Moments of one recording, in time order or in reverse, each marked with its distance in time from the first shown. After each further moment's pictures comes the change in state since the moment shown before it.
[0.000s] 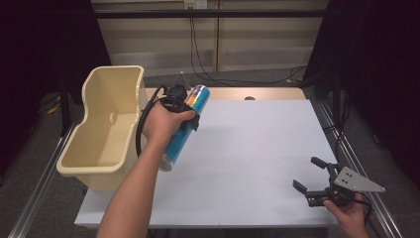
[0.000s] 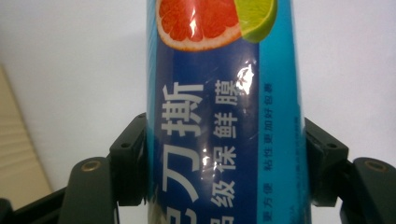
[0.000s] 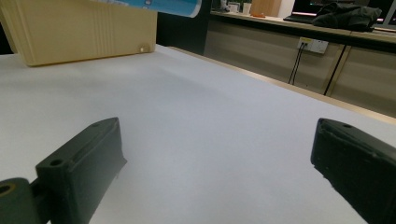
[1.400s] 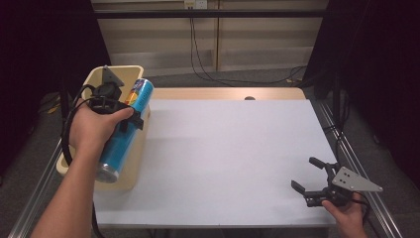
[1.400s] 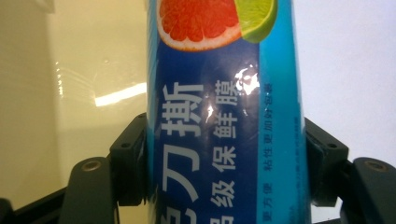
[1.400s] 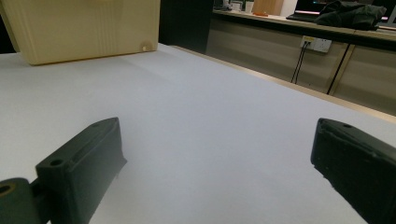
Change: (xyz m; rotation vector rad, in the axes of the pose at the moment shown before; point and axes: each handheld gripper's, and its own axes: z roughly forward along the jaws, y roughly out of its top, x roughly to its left) left arm 0.096 -0.071 -0.091 -0.082 0.056 -0.218; right arm 0.002 0.000 0.003 0.005 0.006 0.001
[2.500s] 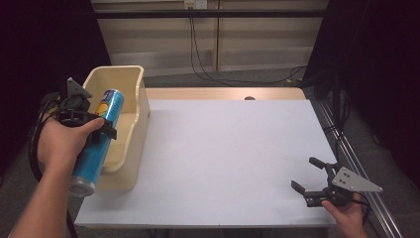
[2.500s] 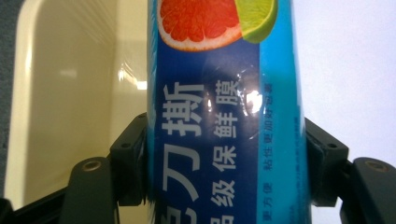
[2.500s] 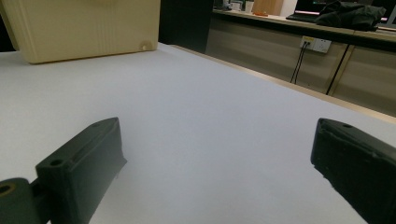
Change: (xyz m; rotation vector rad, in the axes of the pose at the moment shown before) left arm 0.056 -0.029 -0.007 0.013 0.060 -0.132; right arm 0.001 0.001 0.000 0.002 -0.002 -0.010
